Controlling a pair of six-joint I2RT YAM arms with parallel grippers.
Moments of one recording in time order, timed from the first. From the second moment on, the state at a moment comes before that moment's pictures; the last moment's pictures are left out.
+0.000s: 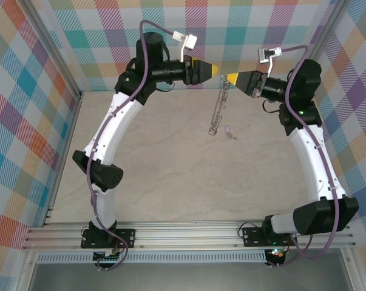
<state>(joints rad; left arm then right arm) -0.54 1.99 2.45 -0.59 0.75 -0.41 0.11 1.37 1.53 -0.02 -1.12 0.85</state>
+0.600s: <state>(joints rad) -0.56 1.95 2.32 -0.28 0.91 -0.62 0.11 1.40 1.53 0.05 -1.09 0.90</state>
